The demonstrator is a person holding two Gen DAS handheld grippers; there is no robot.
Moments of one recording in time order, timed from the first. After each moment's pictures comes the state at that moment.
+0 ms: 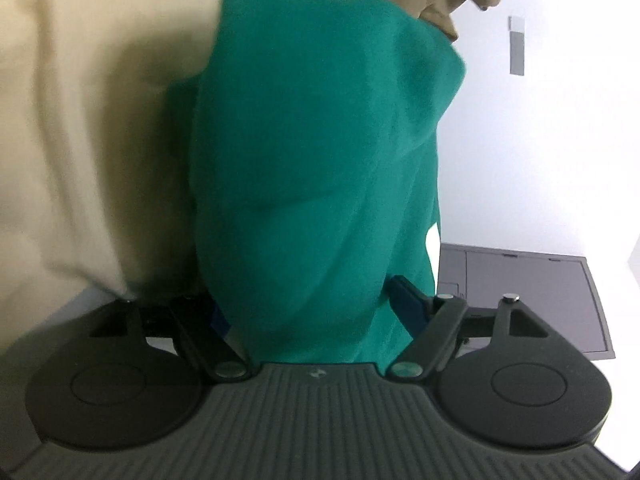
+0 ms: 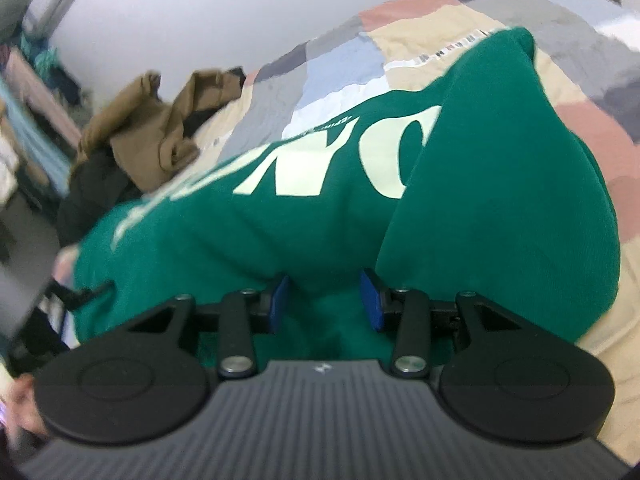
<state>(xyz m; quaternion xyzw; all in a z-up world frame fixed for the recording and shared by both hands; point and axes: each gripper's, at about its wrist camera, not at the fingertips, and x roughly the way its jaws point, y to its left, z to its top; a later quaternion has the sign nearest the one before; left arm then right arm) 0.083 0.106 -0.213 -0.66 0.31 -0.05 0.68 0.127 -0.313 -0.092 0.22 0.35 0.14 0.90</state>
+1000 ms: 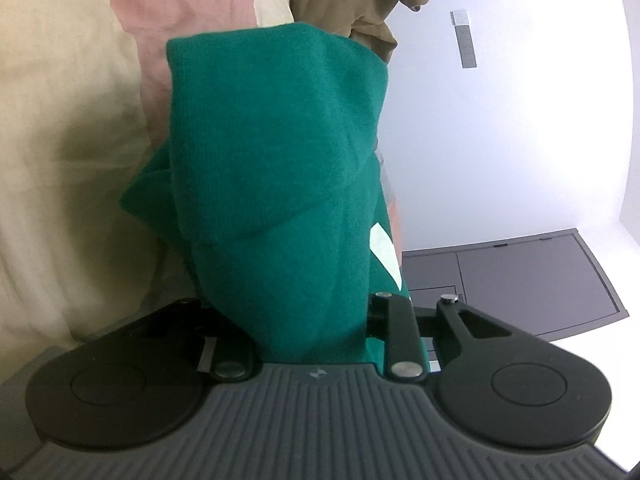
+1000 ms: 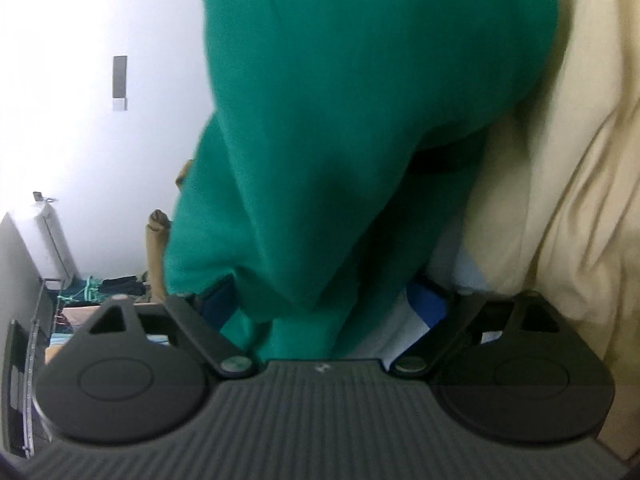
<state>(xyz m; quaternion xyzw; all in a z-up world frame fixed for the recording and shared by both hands) 0.081 0.097 -0.184 -0.61 0.25 -0.07 0.75 0.115 -0.318 -0.170 0.61 0.37 0.10 0.70</state>
